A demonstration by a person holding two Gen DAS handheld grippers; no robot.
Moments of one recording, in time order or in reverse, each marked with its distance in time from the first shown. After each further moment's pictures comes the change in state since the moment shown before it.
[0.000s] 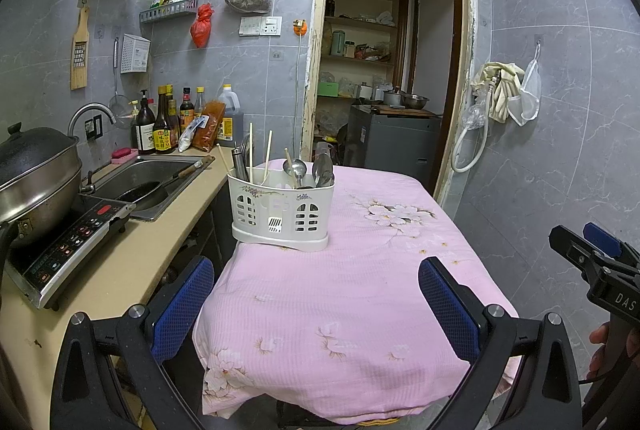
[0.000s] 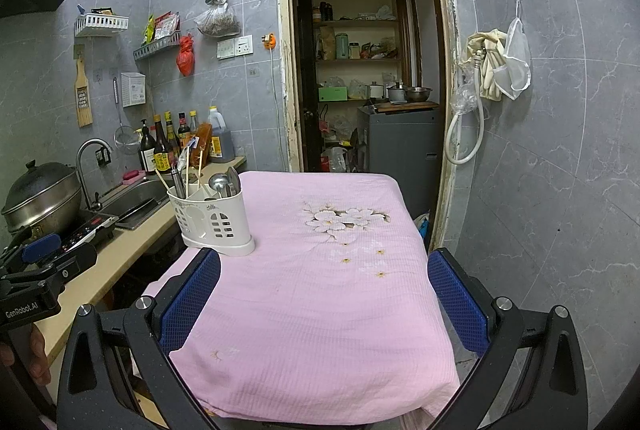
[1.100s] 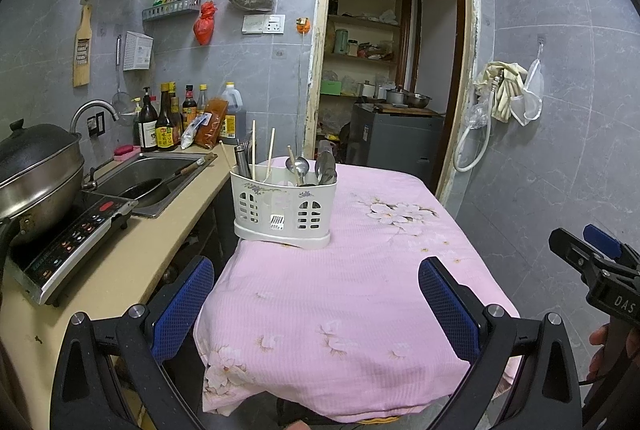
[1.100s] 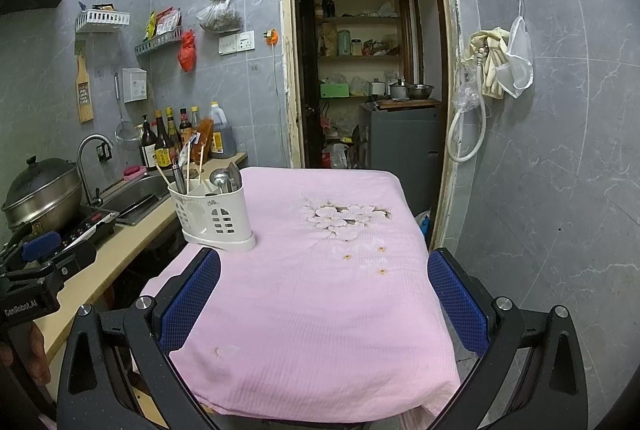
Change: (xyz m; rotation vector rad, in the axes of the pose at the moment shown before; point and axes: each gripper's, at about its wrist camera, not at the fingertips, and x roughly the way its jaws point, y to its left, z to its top) left arm -0.001 0.001 -0.002 -0.008 0.001 0.013; right arm -0.001 0.003 -0.002 -0.009 0.009 0.003
